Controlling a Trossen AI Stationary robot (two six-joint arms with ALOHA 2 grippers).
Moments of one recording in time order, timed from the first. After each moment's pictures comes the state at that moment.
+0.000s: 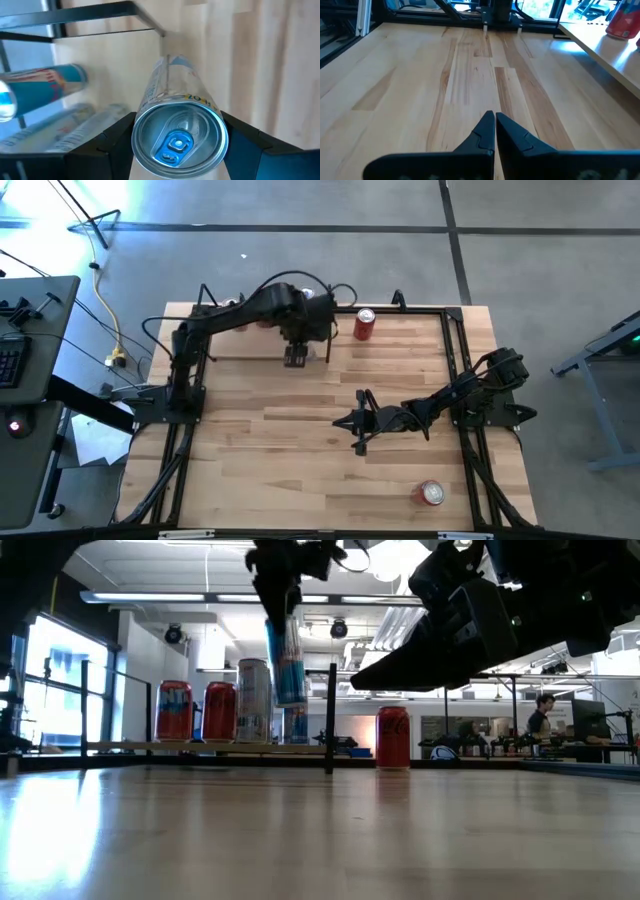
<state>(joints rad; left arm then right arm) 0.26 1.99 2.16 -1.56 -0.16 0.33 0.31 1.73 0.58 0.83 0.33 0.03</state>
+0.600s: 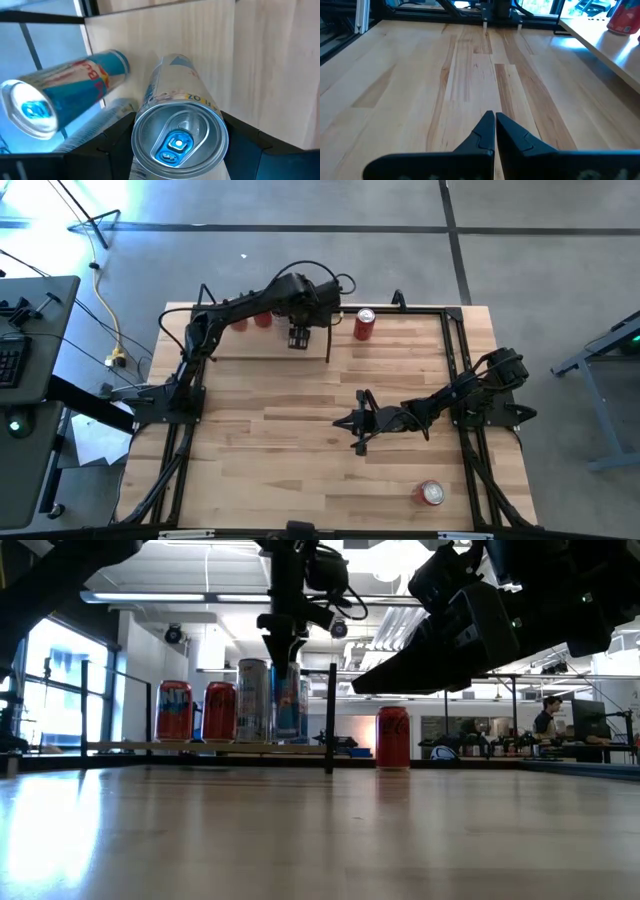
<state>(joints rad) 0.40 2.13 2.18 -1.48 -0.28 0.52 0.31 1.73 0.58 0.81 0.33 0.04</state>
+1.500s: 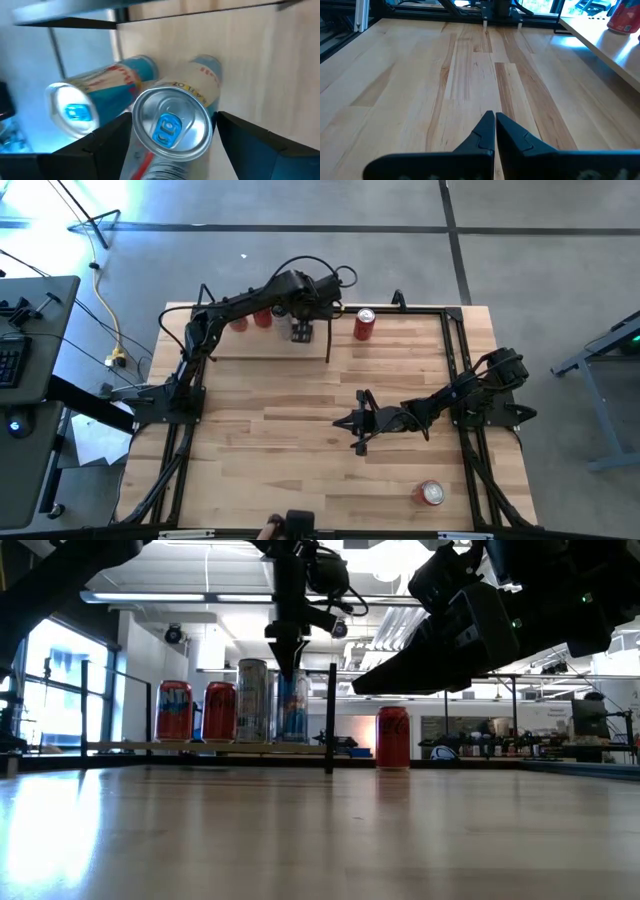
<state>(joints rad) 0.43 2.14 2.18 -1.40 -0.35 0.54 0.31 1.73 0.58 0.81 0.33 0.04</state>
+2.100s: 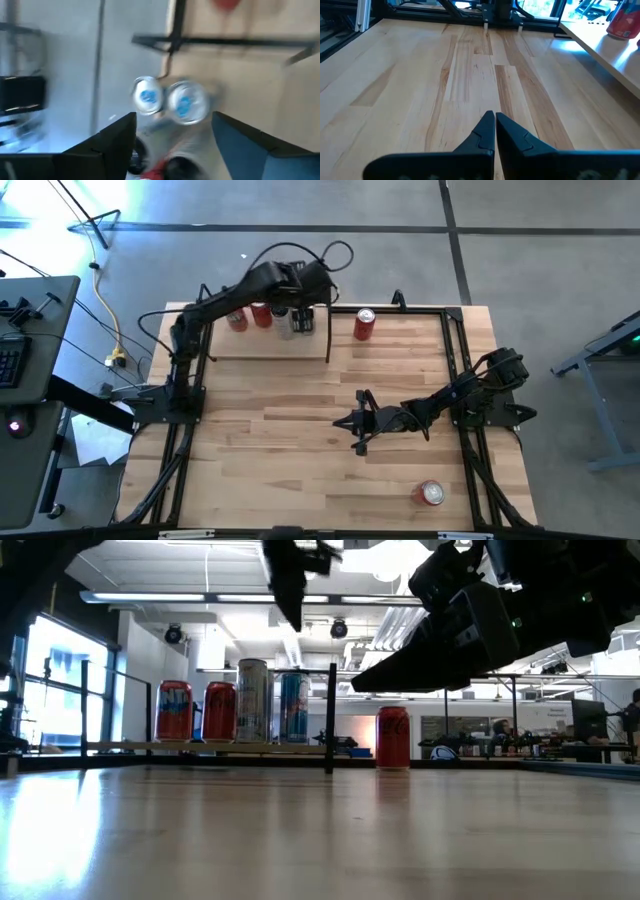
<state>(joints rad) 0.39 2.00 2.24 -1.34 -0.45 0.41 0.32 1.73 0.58 0.82 0.33 0.02</state>
